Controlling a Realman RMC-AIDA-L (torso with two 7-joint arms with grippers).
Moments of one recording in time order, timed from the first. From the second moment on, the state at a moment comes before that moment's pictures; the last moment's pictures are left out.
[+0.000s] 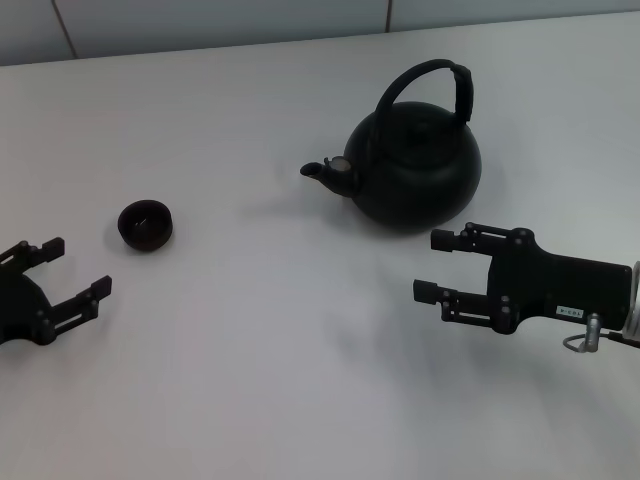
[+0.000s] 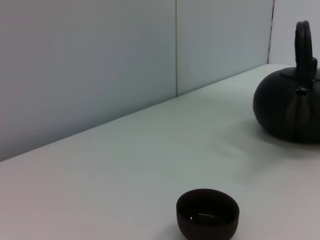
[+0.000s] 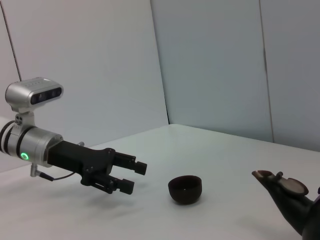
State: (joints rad) left arm -0.31 -2.06 0.67 0.51 1.82 1.30 -0.90; right arm 0.35 2.06 -0.71 -0.45 -1.84 -1.57 0.95
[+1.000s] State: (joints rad) left arm -0.45 -2.07 0.73 0.43 1.81 1.14 -0.91; right arm 0.35 2.06 -0.71 -0.45 -1.83 -1.58 0.95
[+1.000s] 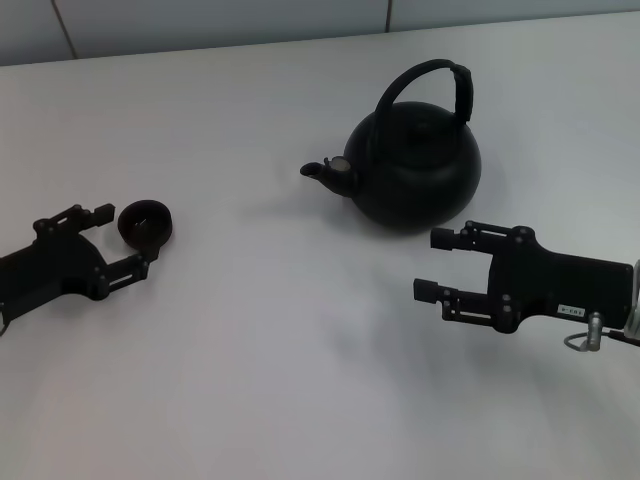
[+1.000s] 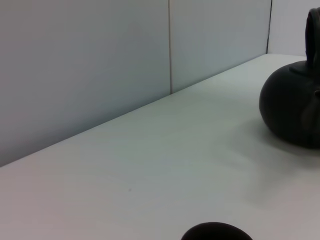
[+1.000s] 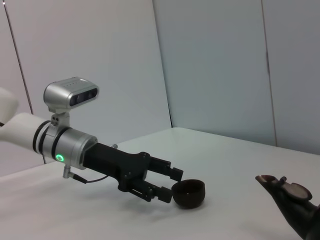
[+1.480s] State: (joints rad) left arm -0.48 -2.08 0.76 0.42 1.81 1.09 -0.91; right arm 0.35 2.06 -0.70 -0.45 -1.83 -1.58 0.95
